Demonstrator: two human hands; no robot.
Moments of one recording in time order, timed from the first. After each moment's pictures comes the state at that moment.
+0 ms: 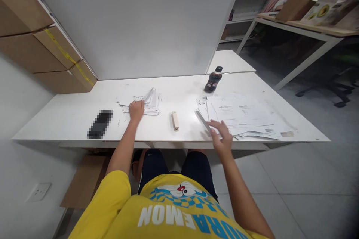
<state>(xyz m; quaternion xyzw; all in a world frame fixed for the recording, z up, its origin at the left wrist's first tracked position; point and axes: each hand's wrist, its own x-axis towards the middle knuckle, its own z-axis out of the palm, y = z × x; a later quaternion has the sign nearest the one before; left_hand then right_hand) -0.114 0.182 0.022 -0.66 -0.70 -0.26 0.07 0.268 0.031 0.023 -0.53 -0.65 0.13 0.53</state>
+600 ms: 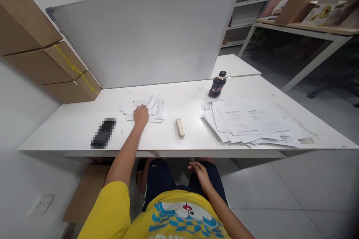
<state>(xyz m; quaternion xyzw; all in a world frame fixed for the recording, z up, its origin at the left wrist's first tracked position) -0.116 0.193 0.015 -0.66 -0.70 -0.24 0.09 0.187 -0.020 -0.154 -0.57 -0.44 0.53 0.44</state>
